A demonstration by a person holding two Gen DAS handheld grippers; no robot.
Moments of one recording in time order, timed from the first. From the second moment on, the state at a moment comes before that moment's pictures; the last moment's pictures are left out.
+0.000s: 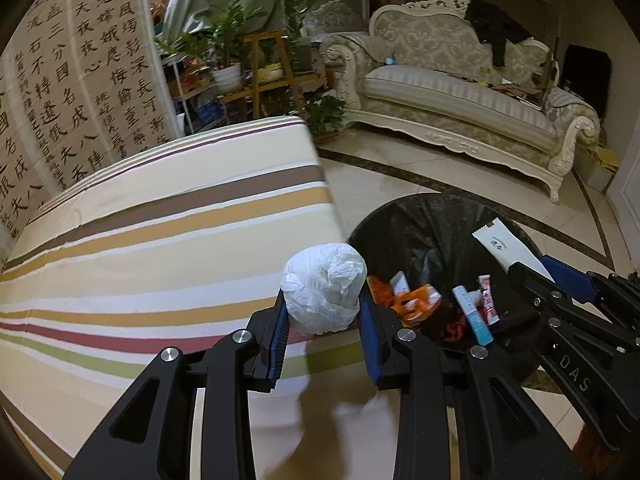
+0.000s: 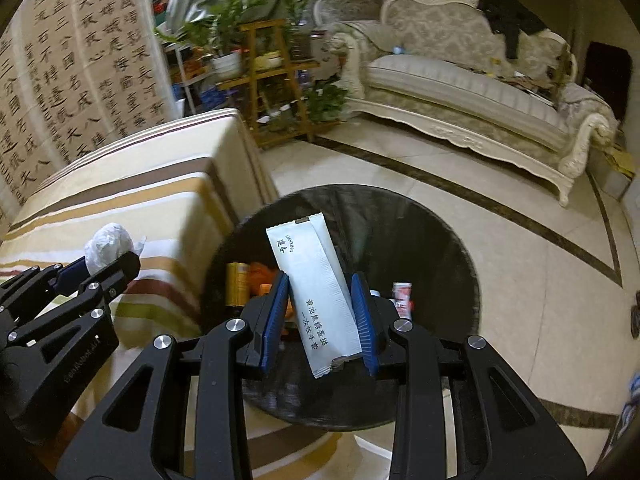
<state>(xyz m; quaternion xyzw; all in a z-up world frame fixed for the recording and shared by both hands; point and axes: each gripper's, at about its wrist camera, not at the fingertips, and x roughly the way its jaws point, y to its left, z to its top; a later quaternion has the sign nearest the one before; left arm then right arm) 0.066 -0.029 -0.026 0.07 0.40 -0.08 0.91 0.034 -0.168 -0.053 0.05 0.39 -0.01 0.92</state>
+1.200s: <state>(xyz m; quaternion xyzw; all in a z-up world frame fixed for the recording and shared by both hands) 0.103 -0.085 -0.039 0.09 0.40 -0.08 0.91 0.076 -0.220 -0.074 0.08 0.38 -0.07 0.92</state>
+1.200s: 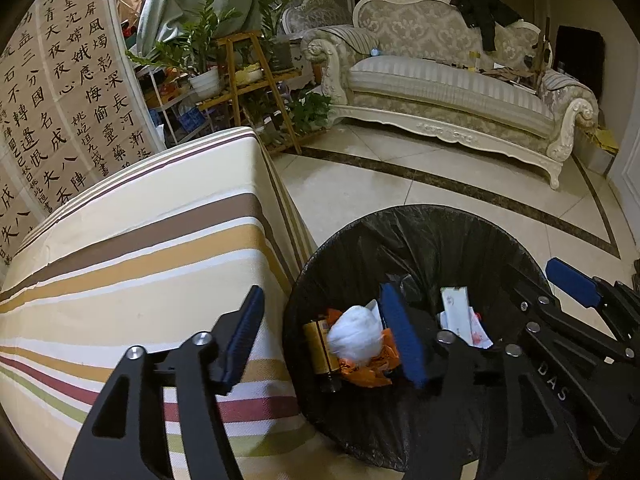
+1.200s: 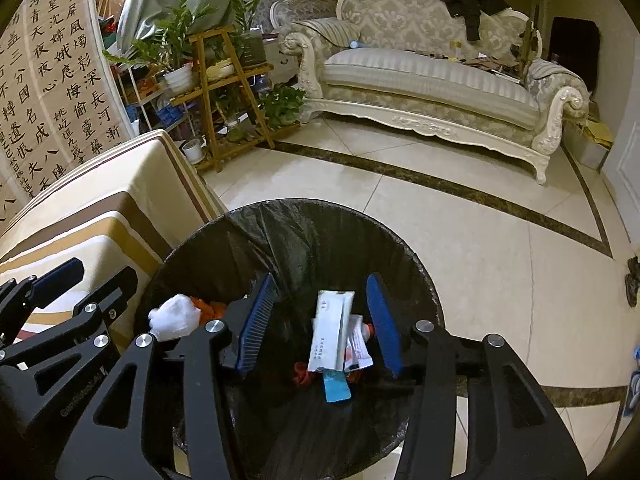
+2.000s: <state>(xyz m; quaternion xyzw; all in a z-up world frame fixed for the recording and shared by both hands) 0.083 -0.065 -0.023 0.09 0.37 -0.07 0.92 0.042 -0.221 -0.051 0.08 0.36 -0.09 0.93</state>
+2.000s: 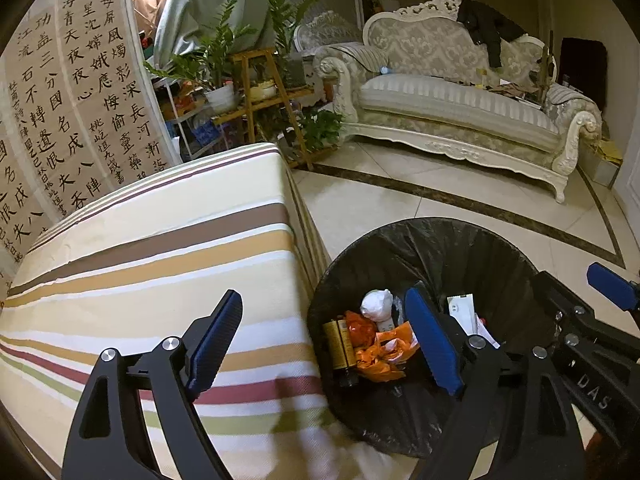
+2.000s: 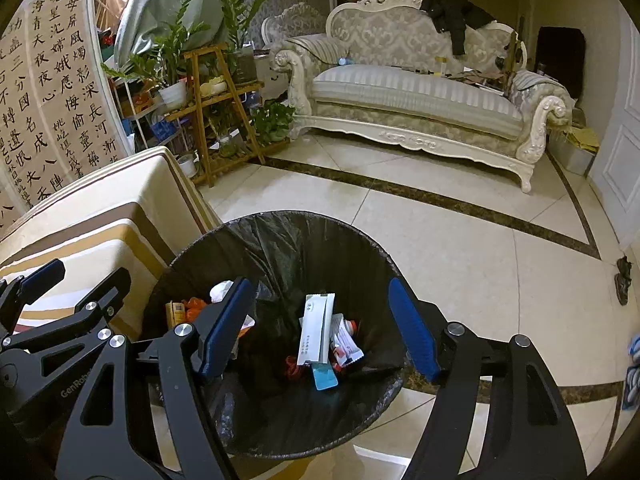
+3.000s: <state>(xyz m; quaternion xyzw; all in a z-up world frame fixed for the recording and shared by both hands) 0.013 -0.013 0.016 0.05 0.32 -0.06 0.94 -0.025 -0.178 -0.008 0.05 0.31 -0.08 0.95</state>
